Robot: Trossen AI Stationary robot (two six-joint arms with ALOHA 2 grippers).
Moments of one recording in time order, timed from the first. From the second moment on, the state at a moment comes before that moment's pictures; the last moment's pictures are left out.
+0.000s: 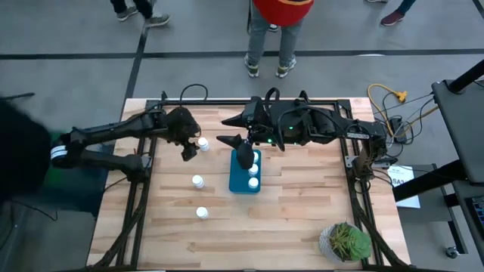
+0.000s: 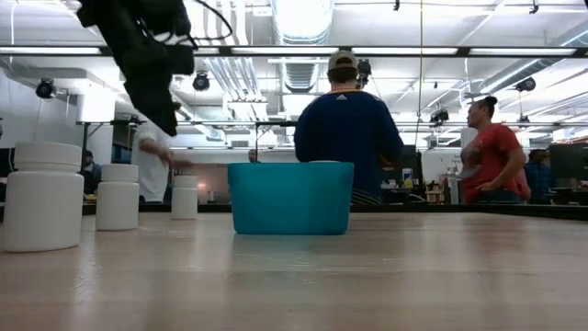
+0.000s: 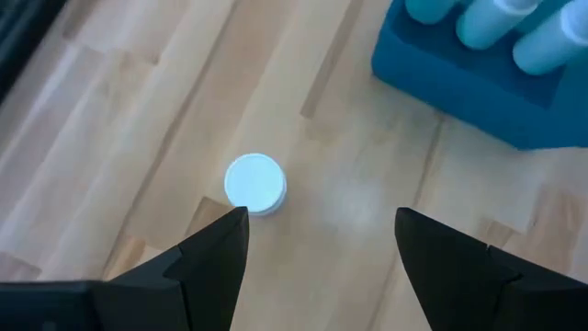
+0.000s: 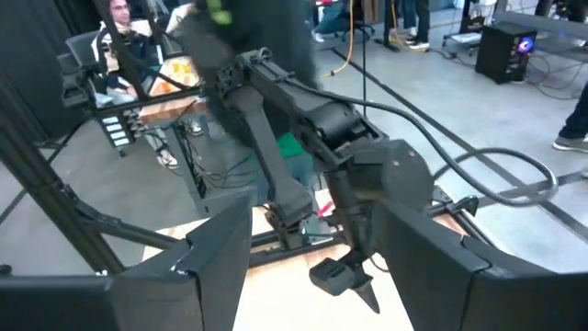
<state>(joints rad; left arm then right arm) 0.40 1.06 0.87 -0.81 0.03 -0.04 0.13 1.87 2.31 -0.69 0.26 0.26</state>
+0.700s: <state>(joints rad) 0.53 1.31 0.89 -0.74 0.08 0.08 0.13 1.86 2.31 -0.71 0.26 0.25</state>
